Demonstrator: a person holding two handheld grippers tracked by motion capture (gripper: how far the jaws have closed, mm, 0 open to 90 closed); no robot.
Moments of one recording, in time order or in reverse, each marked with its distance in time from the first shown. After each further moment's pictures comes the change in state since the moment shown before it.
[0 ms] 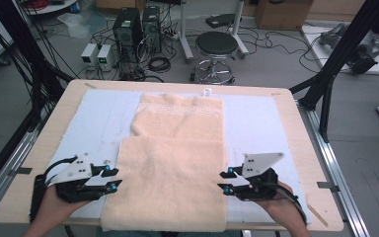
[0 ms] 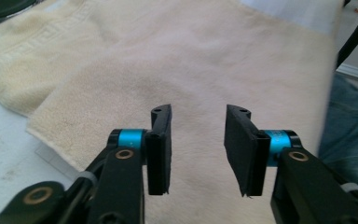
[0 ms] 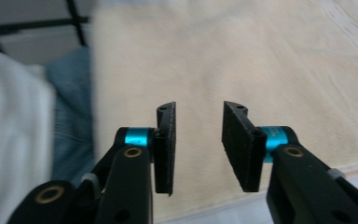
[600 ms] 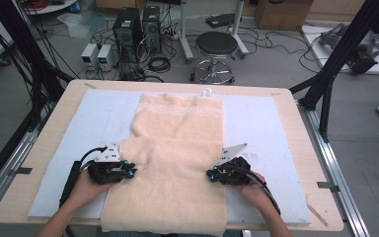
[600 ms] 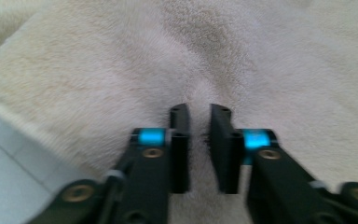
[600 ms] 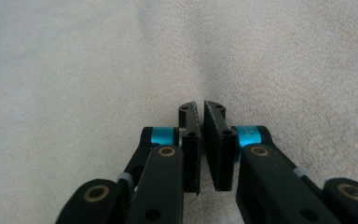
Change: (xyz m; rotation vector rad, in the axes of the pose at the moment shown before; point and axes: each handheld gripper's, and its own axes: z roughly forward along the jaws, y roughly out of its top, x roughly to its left) left arm 0.043 -0.028 0.068 0.154 -0.019 -0.109; right arm -0.047 -0.038 0.084 0.125 0.047 0.119
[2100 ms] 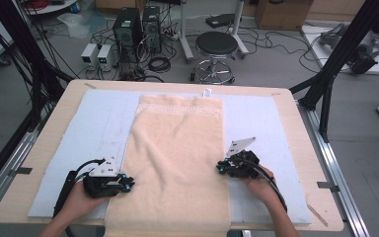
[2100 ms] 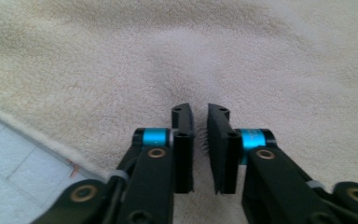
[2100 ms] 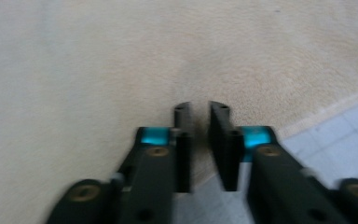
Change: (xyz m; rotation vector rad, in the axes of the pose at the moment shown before) left arm -0.032 -0.013 -0.012 0.008 -0.047 0.074; right arm -0.022 -0.008 -0.015 0.044 -0.111 0.045
